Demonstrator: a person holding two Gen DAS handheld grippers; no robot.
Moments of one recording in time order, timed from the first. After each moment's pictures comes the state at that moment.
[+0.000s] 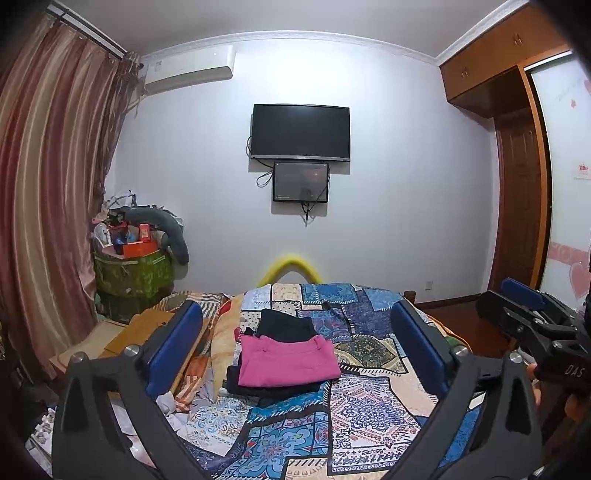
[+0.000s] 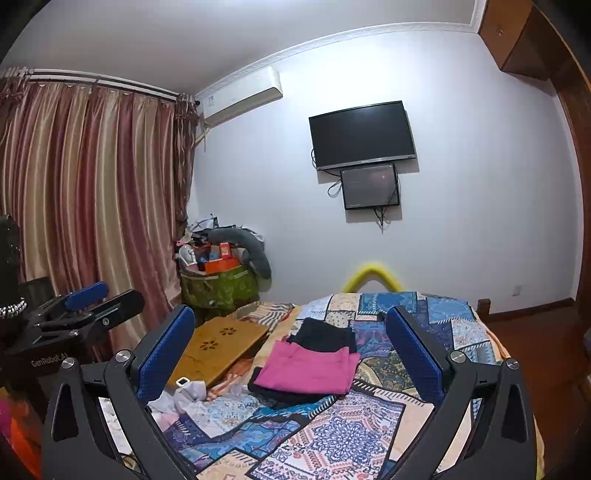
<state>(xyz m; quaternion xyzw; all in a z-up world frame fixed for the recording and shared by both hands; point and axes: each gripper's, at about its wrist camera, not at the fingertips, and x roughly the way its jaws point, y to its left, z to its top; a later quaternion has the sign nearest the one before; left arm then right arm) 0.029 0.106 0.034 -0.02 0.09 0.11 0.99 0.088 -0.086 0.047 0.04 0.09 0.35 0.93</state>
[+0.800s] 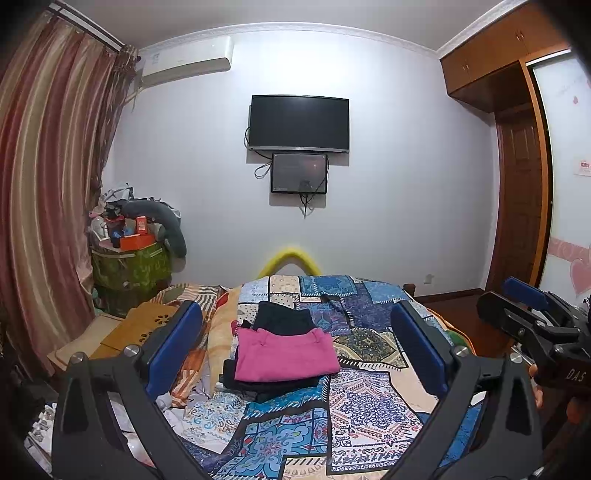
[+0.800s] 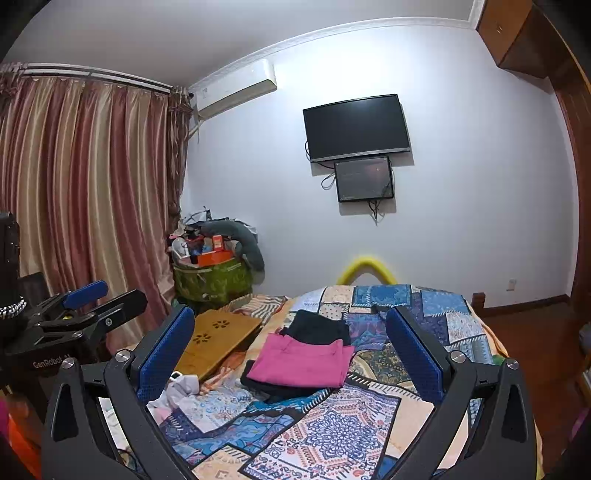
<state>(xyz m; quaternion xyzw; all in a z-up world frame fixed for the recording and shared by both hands) 0.042 0.116 0.023 -0.02 0.10 0.11 0.99 0.087 -0.086 0.046 0.03 0.11 0.34 0.93</state>
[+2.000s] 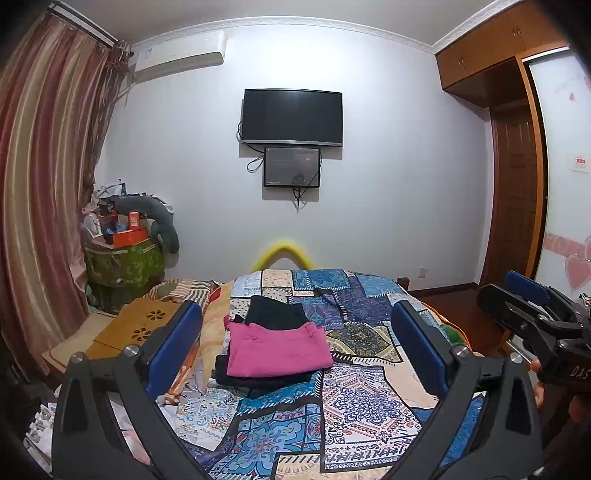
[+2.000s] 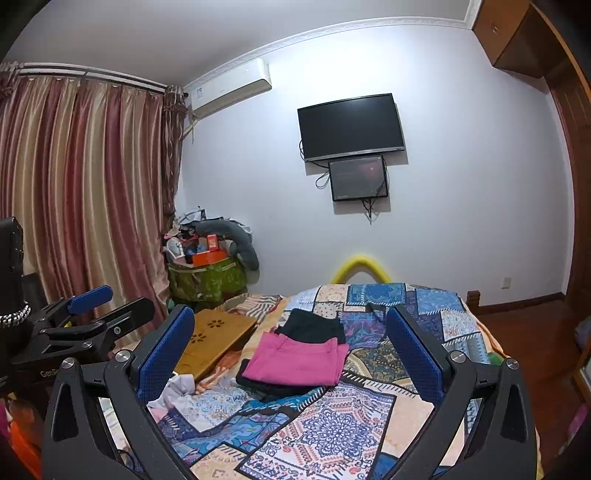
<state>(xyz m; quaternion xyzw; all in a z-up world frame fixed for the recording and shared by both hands) 0.051 0.123 0.014 -0.02 0.11 0.08 0.99 0.087 -0.090 0.047 0.03 0.11 0.33 0.94</state>
